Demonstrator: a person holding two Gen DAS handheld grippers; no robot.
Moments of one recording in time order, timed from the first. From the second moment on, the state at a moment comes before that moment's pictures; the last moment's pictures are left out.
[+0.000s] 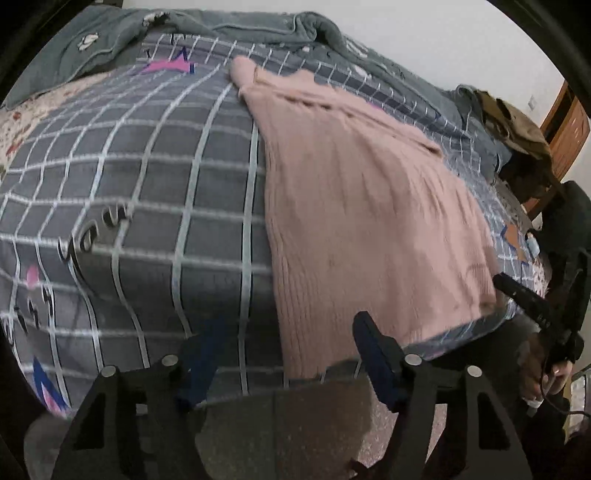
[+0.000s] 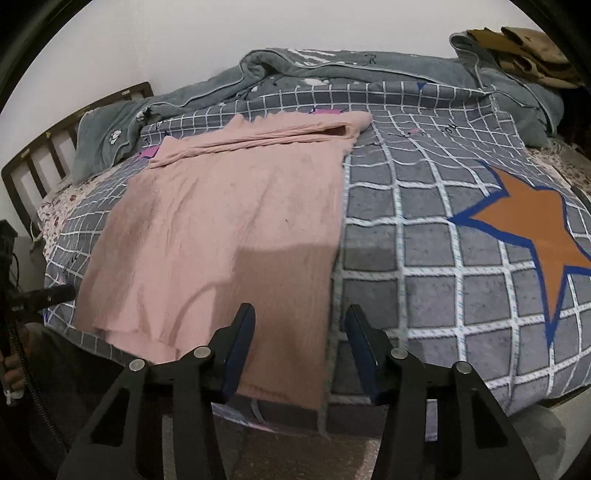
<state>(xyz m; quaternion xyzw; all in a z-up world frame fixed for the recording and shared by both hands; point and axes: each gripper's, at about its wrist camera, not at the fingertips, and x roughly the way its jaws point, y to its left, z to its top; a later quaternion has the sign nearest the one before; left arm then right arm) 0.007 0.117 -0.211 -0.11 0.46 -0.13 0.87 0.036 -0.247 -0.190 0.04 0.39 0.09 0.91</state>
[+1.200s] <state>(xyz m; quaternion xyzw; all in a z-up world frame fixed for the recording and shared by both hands) 0.031 0.106 -0.105 -0.16 0.35 -0.14 0.91 0.052 -0.254 -0.110 0.14 0.33 0.14 0.92</state>
